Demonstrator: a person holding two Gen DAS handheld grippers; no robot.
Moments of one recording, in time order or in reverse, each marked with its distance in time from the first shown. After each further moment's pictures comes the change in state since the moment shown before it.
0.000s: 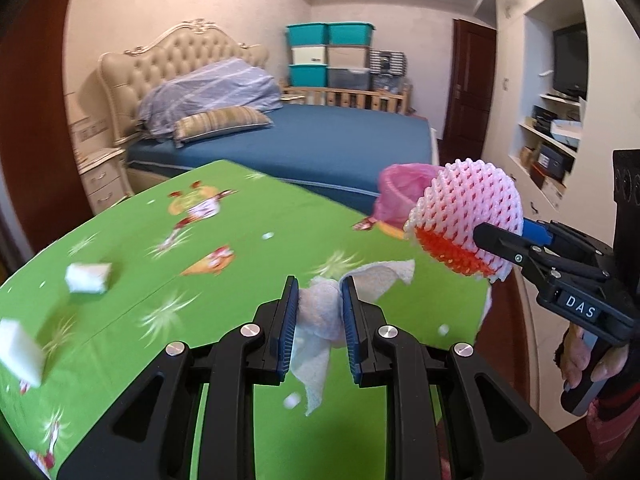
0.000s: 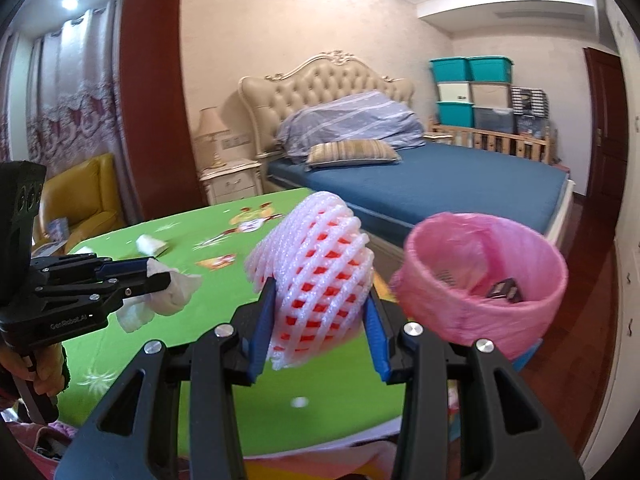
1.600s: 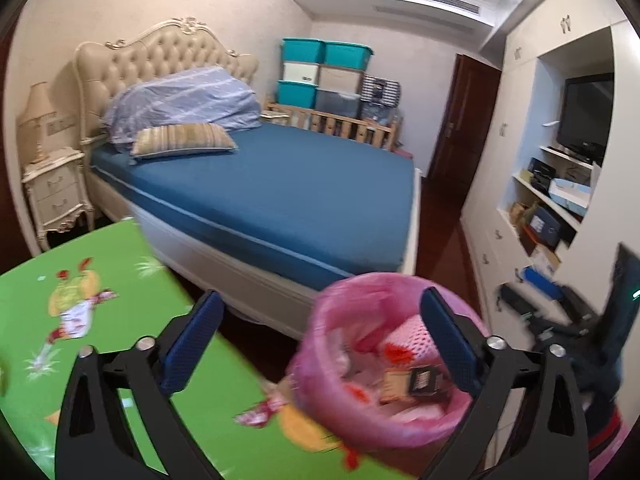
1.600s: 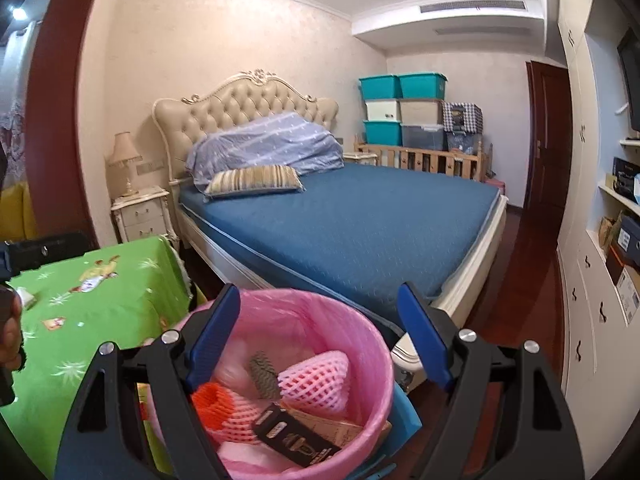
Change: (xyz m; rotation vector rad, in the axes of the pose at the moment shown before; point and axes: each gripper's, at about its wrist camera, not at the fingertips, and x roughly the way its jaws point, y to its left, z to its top) left arm 0.153 -0.064 0.154 -0.135 -0.086 -0.066; right arm 0.060 -0.219 0.079 0.019 -0.077 -0.240
